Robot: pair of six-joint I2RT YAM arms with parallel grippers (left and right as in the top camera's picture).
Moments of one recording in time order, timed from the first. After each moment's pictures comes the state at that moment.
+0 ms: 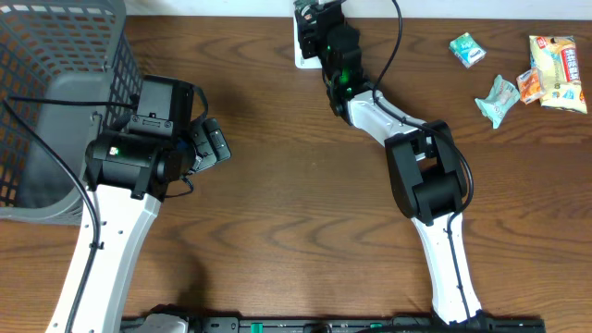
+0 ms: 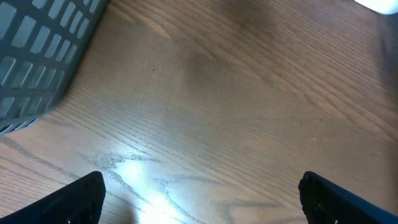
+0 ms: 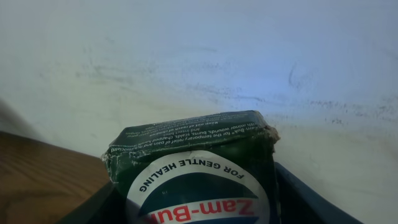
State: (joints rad) left arm -0.20 1.31 1.39 -1.20 -0.11 -0.59; right arm 0.40 2.48 1.82 0.60 0.07 0.04
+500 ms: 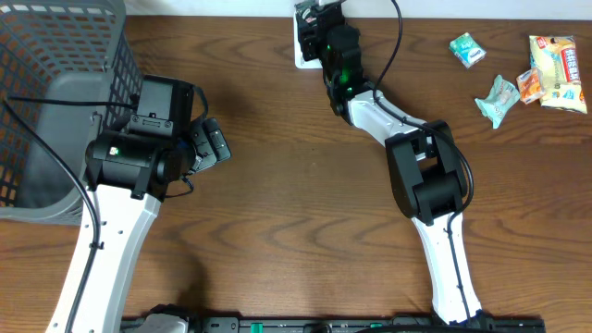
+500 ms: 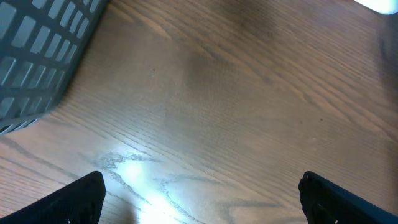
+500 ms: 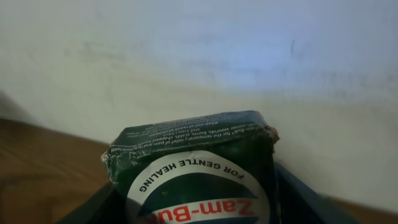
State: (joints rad) left arm -0.20 1.31 1.39 -1.20 -0.11 -0.59; right arm 0.39 2.48 1.82 0.52 0.07 0.06
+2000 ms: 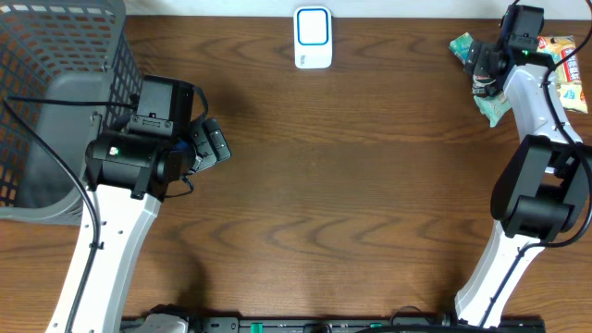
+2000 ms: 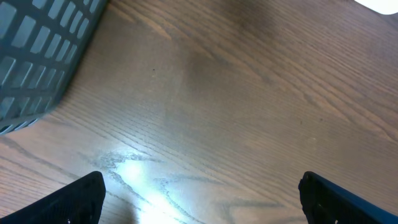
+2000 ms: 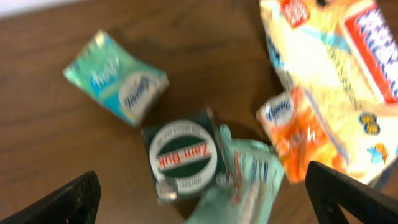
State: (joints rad) left arm -0.20 1.31 1.39 -1.20 -0.11 -0.59; right arm -0.19 2.21 1.83 -0.52 0.24 0.06
